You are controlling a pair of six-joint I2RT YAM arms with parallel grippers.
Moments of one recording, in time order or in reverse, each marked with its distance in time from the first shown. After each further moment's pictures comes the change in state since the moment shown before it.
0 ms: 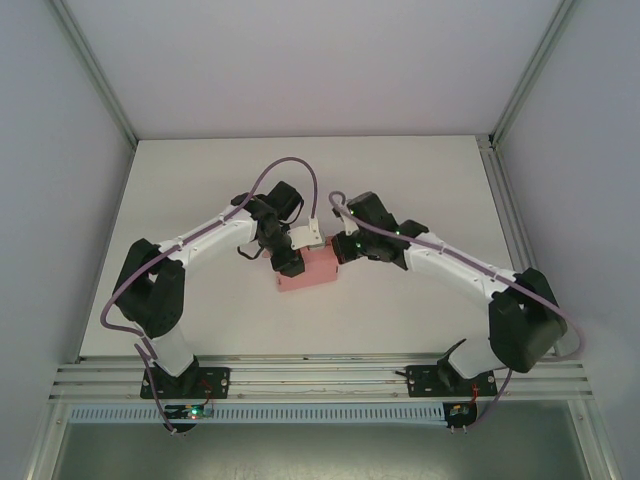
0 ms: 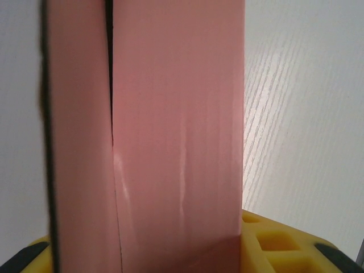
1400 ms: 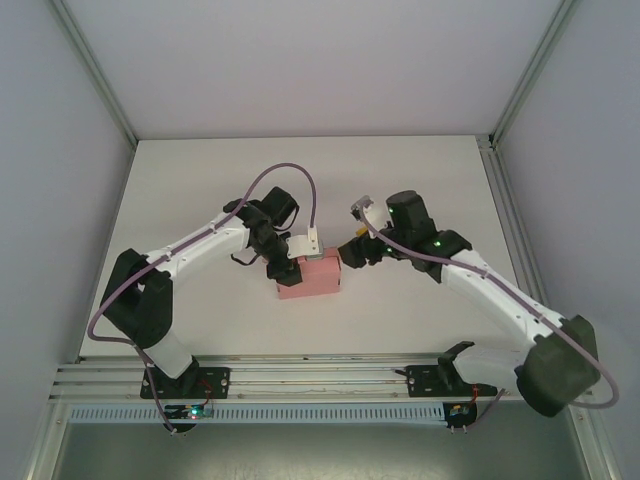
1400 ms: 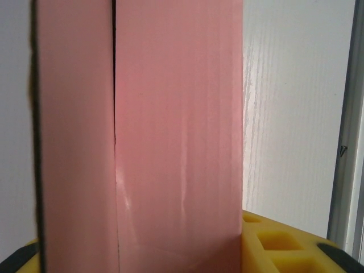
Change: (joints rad) left arm -0.007 -0.088 -0.068 -0.017 0.106 0.126; right arm -0.138 -0.208 -0.035 -0.077 -0.261 -0.309
